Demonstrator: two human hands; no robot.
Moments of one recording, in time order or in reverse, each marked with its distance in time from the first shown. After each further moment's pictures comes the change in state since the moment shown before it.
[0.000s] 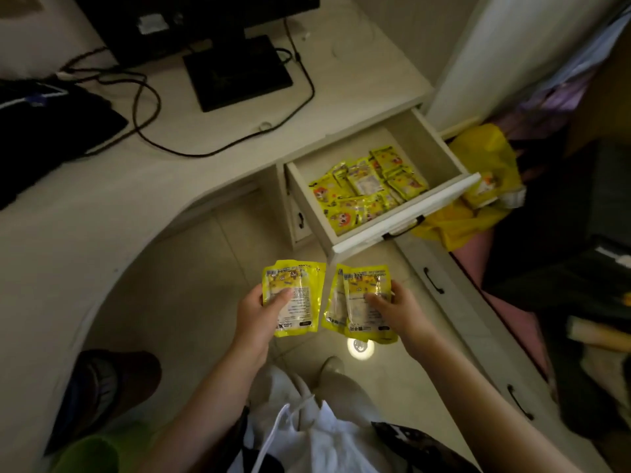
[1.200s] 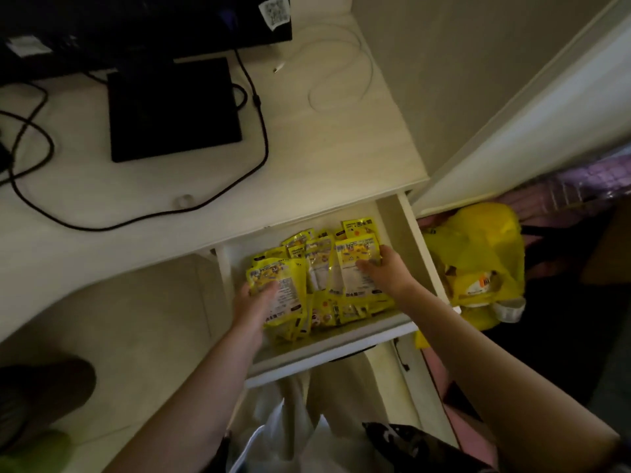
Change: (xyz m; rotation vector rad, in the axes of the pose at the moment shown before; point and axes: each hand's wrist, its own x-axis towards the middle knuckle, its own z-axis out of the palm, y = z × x) left_hand 0.230 0.097 0.223 -0.068 0.271 -0.292; right_hand 0.330 -0.206 -0.128 -0.434 -0.140 -0.064
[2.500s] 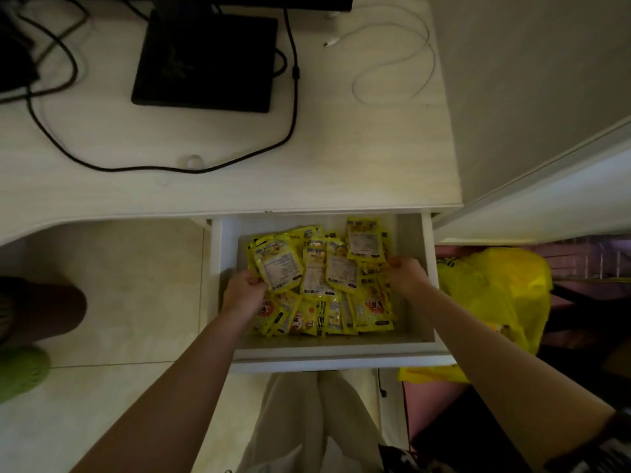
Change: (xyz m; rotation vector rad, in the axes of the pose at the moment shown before) left_hand 0.032 -0.026 0.027 0.326 0.133 0.025; right_hand 0.091 0.023 -0.034 -0.421 -0.100 0.067
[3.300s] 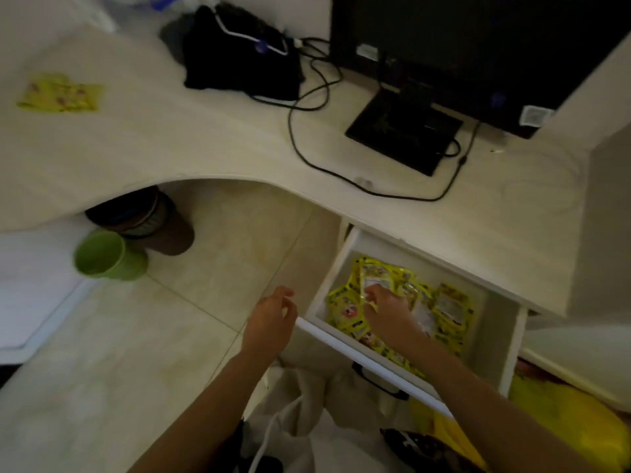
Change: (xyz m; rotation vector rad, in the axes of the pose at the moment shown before) left_hand -0.160 -0.087 -0.100 0.025 0.430 0.212; right_hand -0.164 -0.097 0.101 -0.687 -0.121 -0.819
